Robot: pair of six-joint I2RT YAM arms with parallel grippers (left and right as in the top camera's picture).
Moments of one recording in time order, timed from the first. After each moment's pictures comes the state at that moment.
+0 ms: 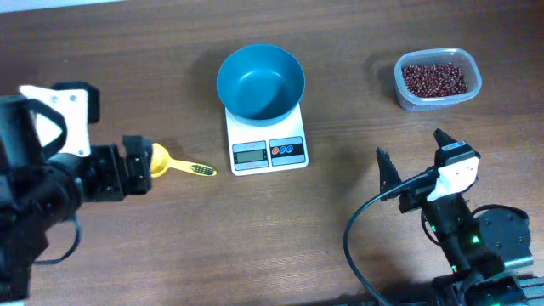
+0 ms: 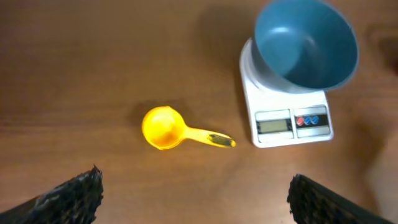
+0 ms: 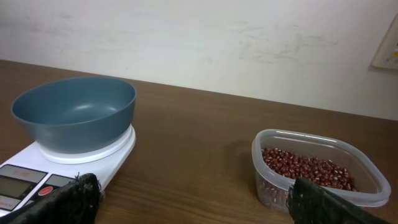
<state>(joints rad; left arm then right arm) -0.05 0.93 1.08 -0.99 0.14 -0.02 0.07 0.01 0.01 -0.07 -0.10 -0.08</state>
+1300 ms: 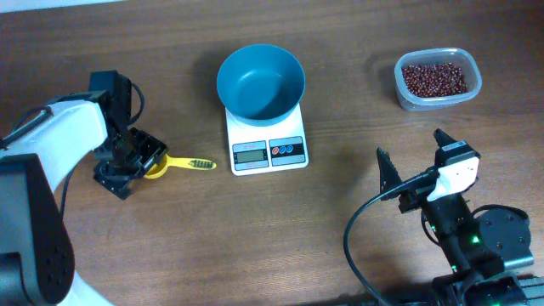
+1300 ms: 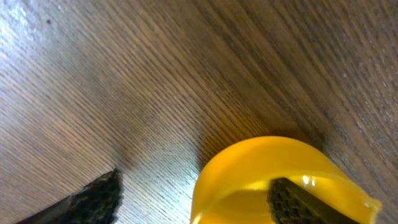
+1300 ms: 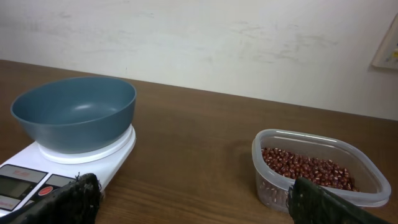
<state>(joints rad) -0.02 1.83 1.09 -0.81 -0.06 -0.87 0.07 0.01 0.01 -0.07 -0.10 -0.08</state>
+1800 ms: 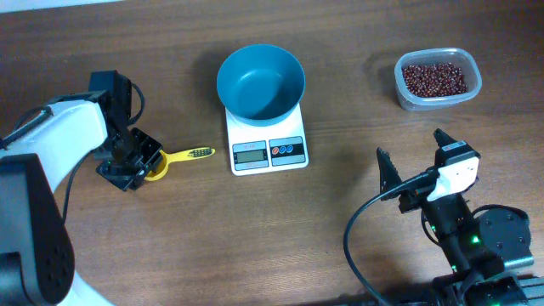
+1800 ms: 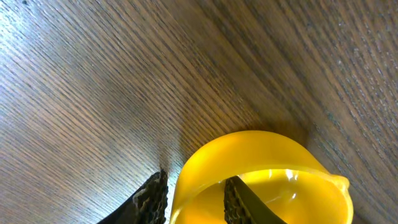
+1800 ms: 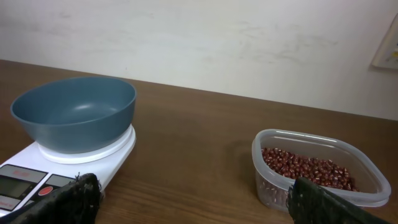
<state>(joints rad) -0.02 1.83 1.09 -0.81 -0.02 -0.87 0.07 0.01 0.01 -0.07 -0.10 -0.08</state>
